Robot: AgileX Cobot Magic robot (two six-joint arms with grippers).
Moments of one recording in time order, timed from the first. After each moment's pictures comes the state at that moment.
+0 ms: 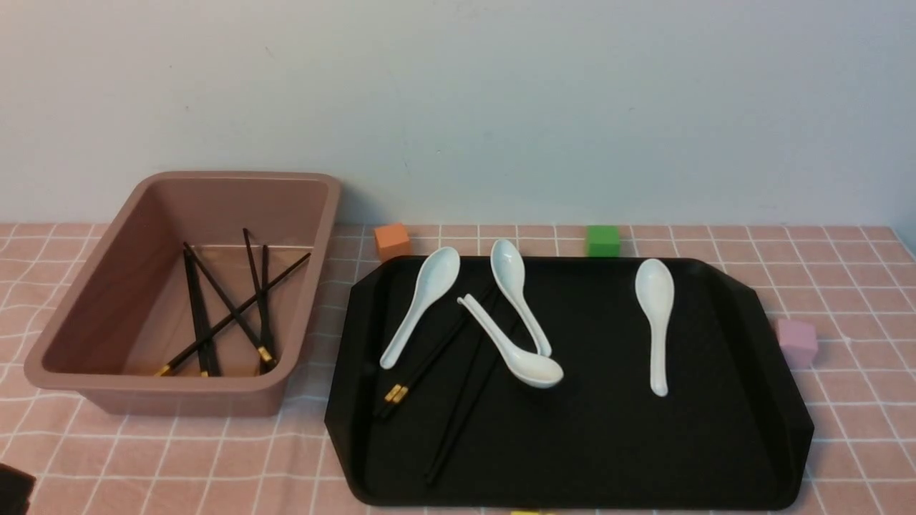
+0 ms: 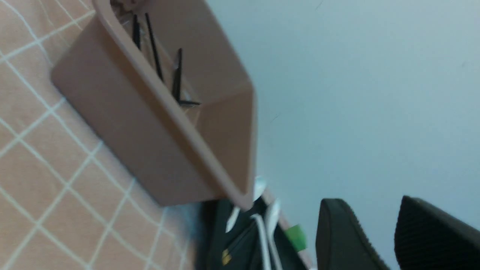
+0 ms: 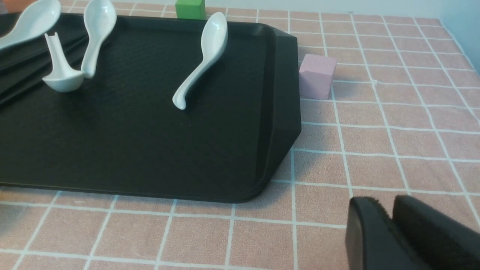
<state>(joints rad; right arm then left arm) 0.06 -0.01 0.01 -0.01 0.39 0.05 -0.01 -0.01 0.03 -0.77 0.08 -0.40</state>
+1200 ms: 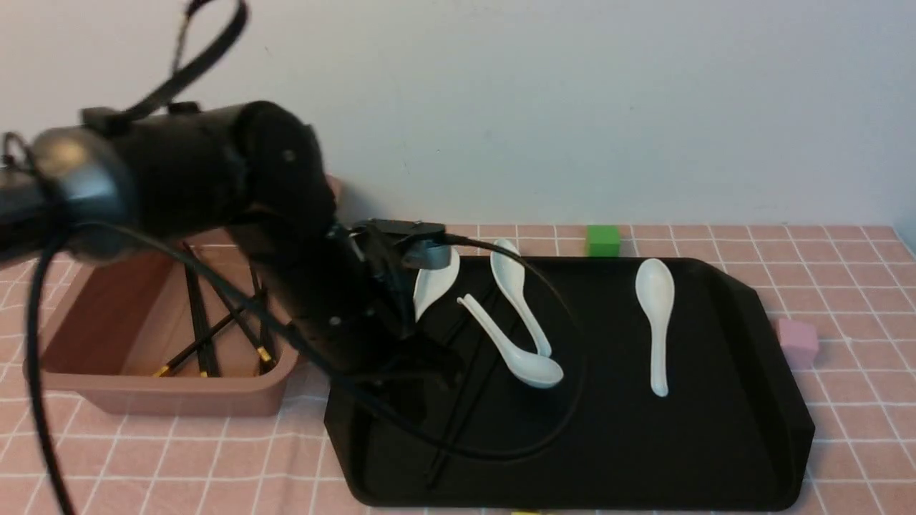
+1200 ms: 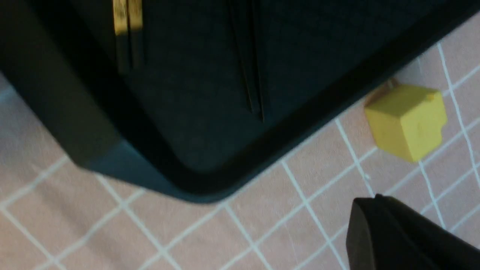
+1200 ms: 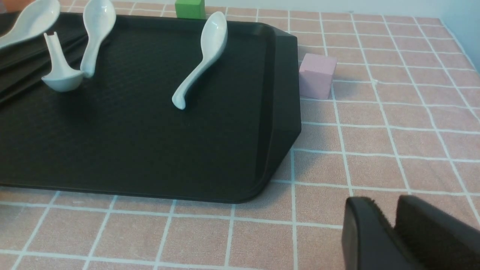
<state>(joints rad) 0.06 -0.01 0.01 -0.01 0.39 0.05 -0.50 1.79 -1.39 -0.34 1.05 0.12</state>
